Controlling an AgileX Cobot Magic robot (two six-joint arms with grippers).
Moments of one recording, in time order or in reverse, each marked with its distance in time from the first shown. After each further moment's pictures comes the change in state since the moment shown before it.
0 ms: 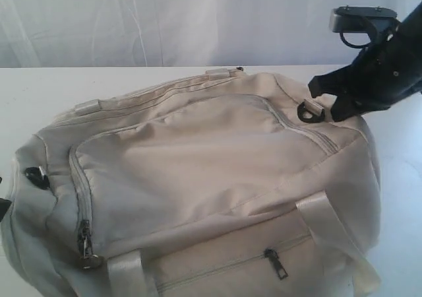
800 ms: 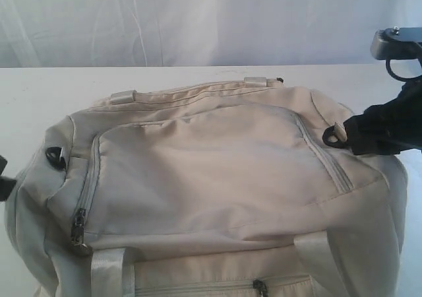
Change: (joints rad) left arm 0.012 0.024 -0.071 -0.013 0.008 0.017; right arm -0.006 -0.333 0.310 -0.006 -0.088 -0.010
